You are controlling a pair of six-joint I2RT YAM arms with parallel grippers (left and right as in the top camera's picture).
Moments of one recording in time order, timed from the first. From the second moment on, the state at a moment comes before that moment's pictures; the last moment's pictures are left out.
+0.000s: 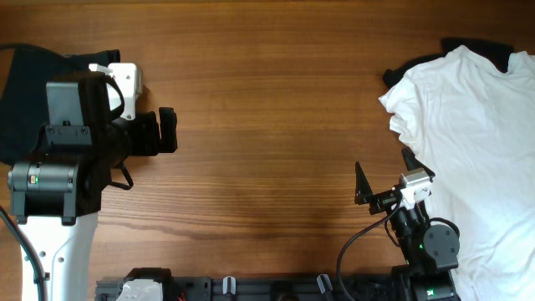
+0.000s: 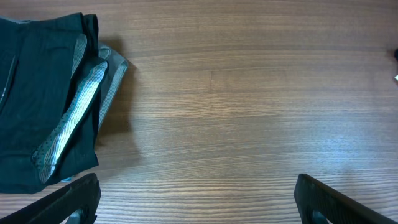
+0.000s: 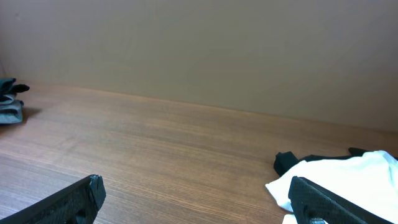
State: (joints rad) left arm -0.05 1.15 1.44 -1.17 0.05 -0.05; right arm 0.13 0.02 0.01 0.01 -0.14 -0.04
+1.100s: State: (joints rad) left arm 0.02 0.08 0.52 -0.54 0.08 -0.06; right arm 0.13 0.02 0.01 0.01 -0.14 -0.04
